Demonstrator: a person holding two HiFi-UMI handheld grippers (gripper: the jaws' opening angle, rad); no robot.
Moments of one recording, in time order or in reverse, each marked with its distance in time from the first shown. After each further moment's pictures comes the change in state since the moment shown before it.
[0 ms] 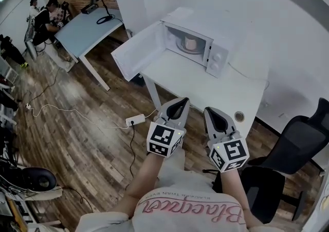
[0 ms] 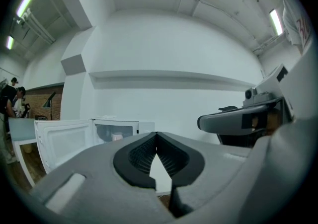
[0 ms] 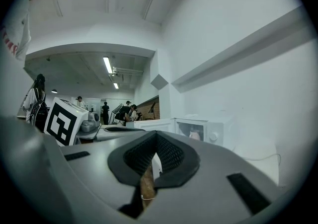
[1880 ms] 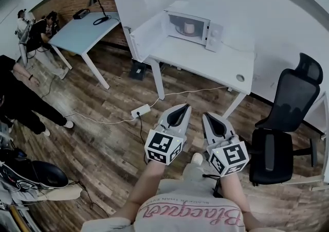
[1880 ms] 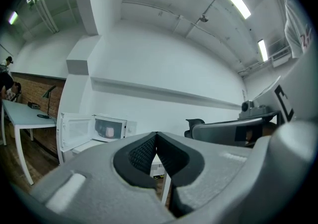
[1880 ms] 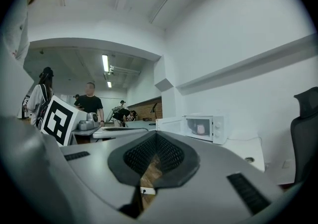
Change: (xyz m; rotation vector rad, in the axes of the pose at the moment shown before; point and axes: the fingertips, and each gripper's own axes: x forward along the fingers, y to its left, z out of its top) left arm -0.281 -0.047 -0.002 -0.093 -0.065 -0.186; right arm -0.129 0.261 -0.013 0.000 -0.003 -0.146
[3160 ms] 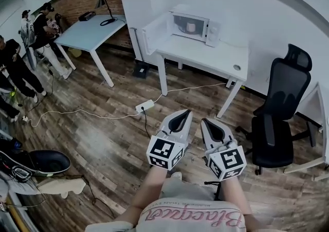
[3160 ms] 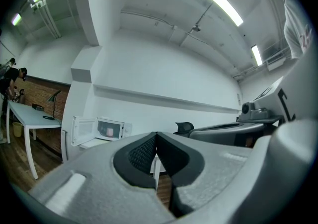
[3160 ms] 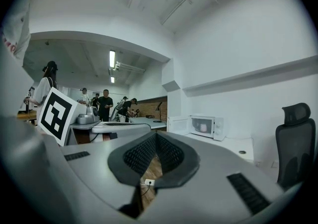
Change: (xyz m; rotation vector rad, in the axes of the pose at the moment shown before) left arm -0.167 -0.077 0.010 -0.001 -0.051 -0.014; right arm -0.118 0.144 -0.007 -0.074 0.019 -0.019
